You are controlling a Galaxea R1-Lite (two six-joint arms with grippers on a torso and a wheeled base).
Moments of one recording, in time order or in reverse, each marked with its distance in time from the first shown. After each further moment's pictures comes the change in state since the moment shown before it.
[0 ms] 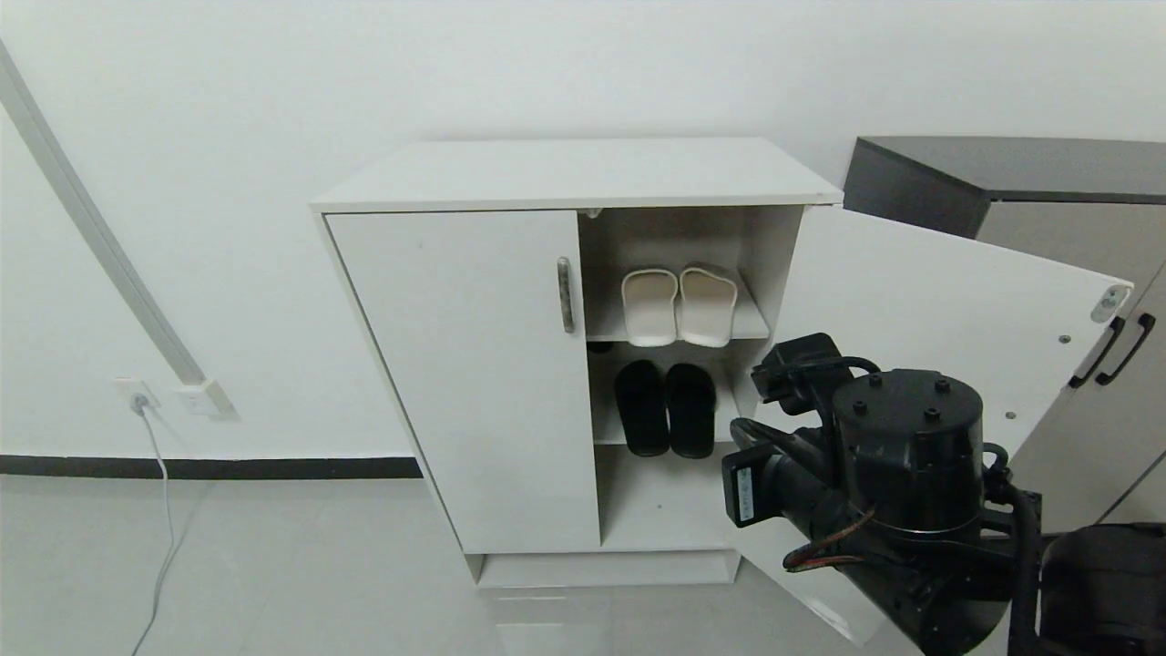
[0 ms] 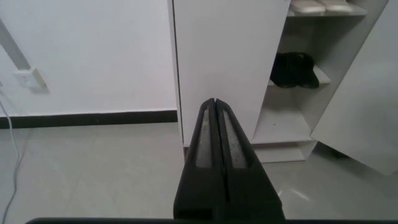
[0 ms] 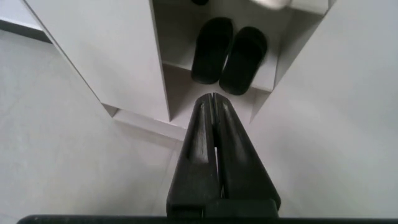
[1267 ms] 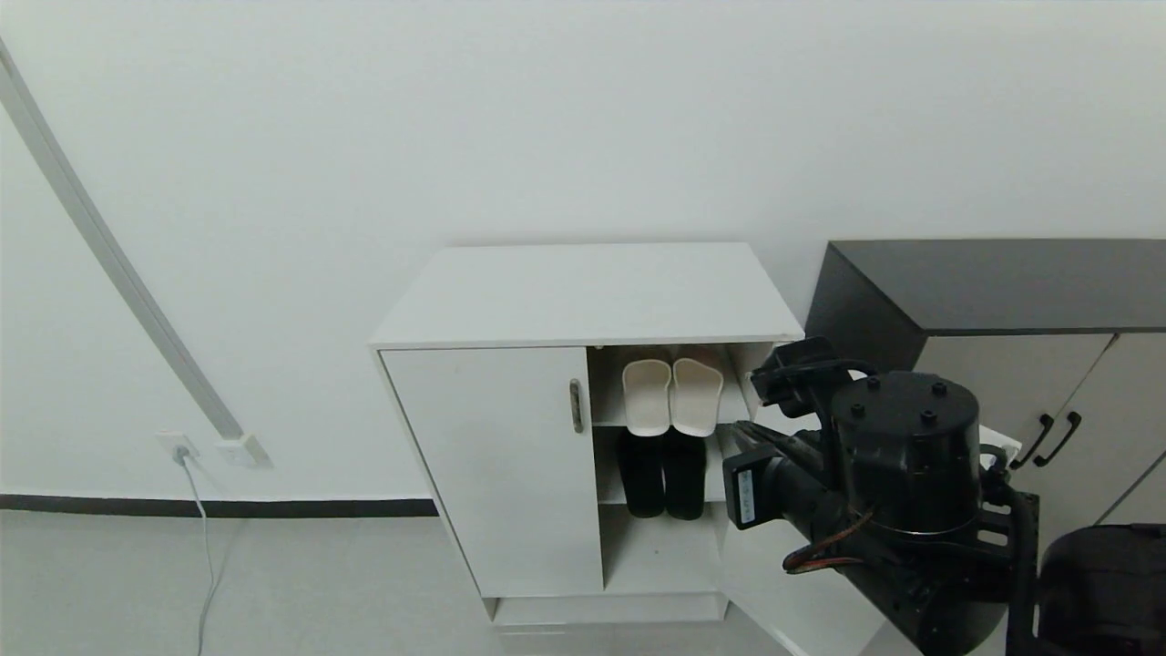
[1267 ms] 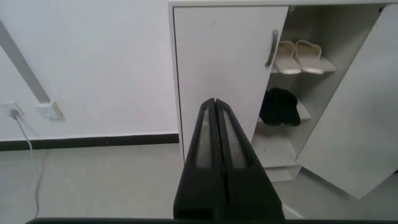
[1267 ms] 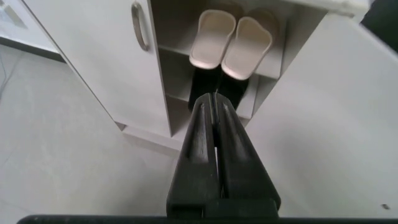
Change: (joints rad) left arm 0.001 0.000 0.000 0.000 0.000 0.001; right arm -0.001 0.003 0.005 0.002 0.000 -0.001
